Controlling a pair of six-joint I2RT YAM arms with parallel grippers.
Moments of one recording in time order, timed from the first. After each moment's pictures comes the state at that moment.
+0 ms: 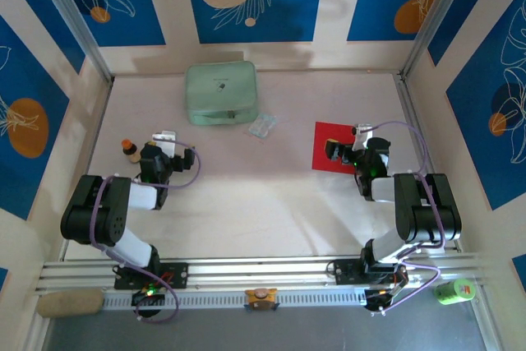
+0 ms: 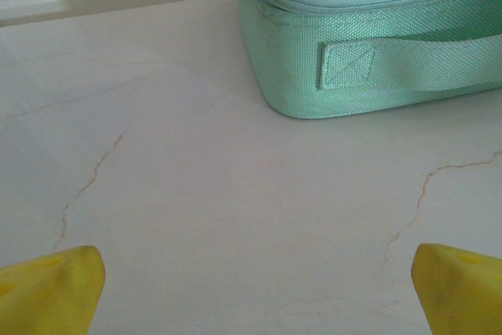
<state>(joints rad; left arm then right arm) -0.08 1.57 0.37 0.83 -0.01 0.08 -0.03 1.53 0.40 0.71 -0.24 0.09</state>
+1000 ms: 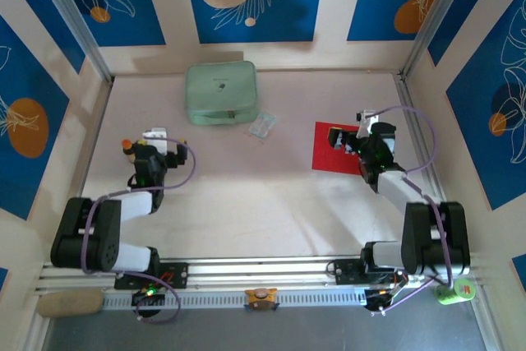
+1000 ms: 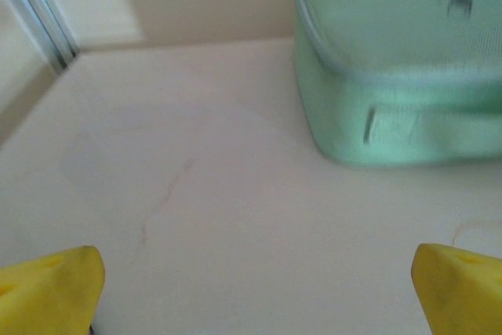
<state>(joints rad) -0.08 1.35 0.38 0.68 -0.14 0.03 0.00 1.26 0.58 0.22 -0.18 0.12</state>
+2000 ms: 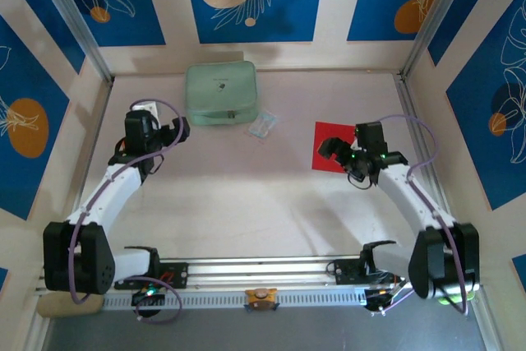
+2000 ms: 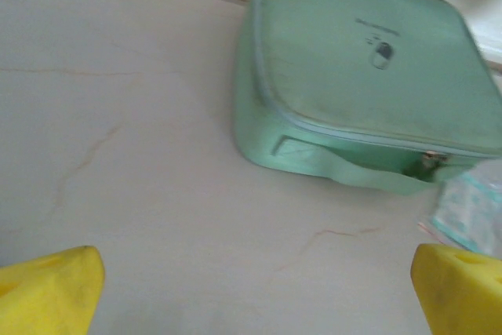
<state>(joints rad) -0.08 1.24 0.80 -0.11 0.05 -0.31 0.13 1.22 0.79 -0.54 -0.22 0.69</state>
